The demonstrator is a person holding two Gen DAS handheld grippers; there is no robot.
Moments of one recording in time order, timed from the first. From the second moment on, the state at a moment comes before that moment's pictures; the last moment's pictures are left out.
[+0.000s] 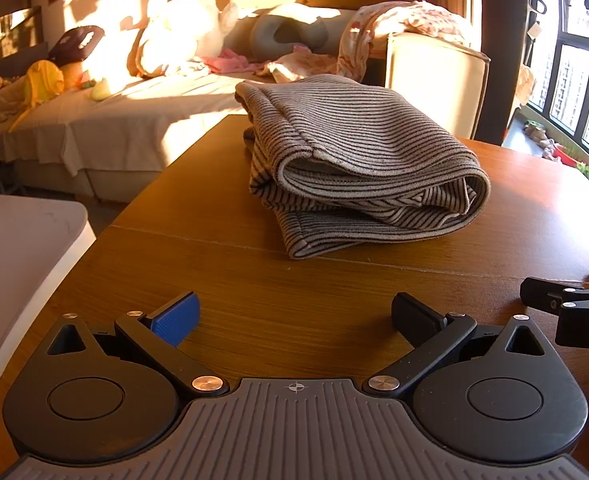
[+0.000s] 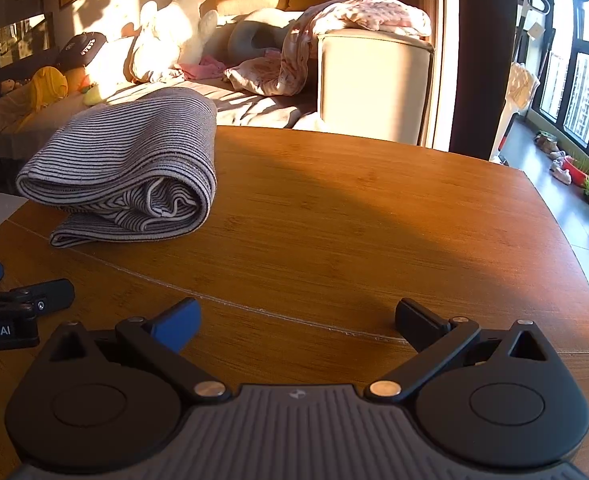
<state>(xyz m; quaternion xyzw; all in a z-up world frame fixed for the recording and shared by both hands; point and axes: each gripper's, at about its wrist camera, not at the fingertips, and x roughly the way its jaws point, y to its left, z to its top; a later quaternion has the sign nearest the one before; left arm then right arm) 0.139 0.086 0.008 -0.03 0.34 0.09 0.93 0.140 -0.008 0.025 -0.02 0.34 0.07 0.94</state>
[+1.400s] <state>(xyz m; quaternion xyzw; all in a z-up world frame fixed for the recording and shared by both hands) 0.137 0.086 0.008 -0.03 0.34 0.09 0.94 0.143 -0.009 0.024 -0.02 0.34 0.07 0.94</state>
